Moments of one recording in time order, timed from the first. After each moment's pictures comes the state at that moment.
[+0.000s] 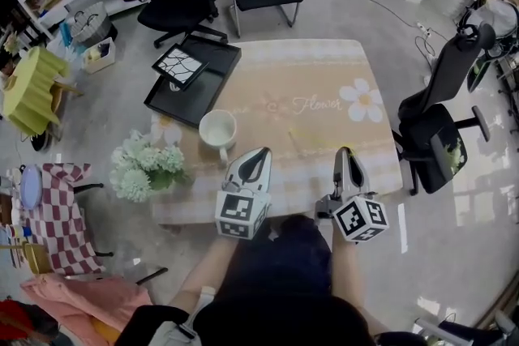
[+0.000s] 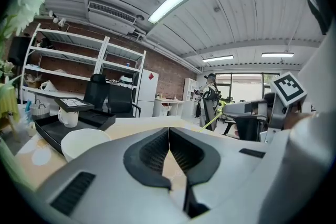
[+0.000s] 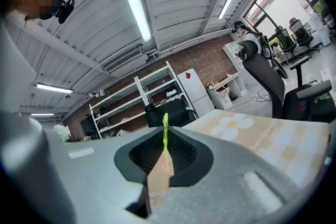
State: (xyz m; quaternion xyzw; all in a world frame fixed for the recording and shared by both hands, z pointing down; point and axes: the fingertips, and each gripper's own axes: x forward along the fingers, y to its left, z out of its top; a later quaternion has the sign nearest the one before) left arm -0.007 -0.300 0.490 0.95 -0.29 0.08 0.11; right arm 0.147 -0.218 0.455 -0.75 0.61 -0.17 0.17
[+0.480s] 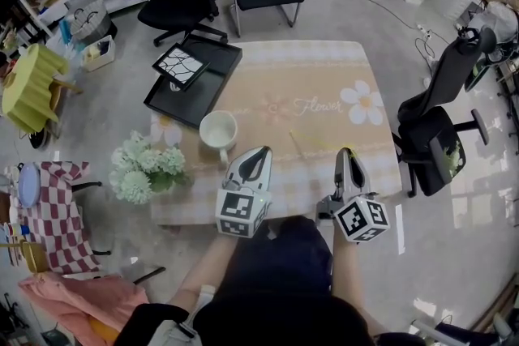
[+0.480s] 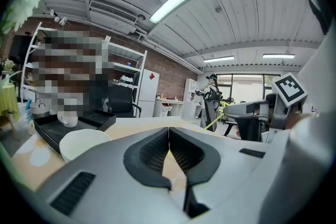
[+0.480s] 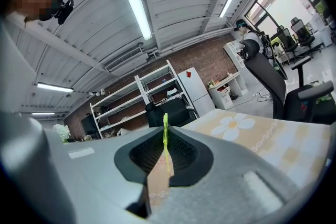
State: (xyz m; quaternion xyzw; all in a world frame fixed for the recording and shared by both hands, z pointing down) left arm -0.004 -0.307 0.492 0.95 -0.29 0.08 0.11; right arm 0.151 -0.222 0.456 -0.75 0.61 -0.18 0.16
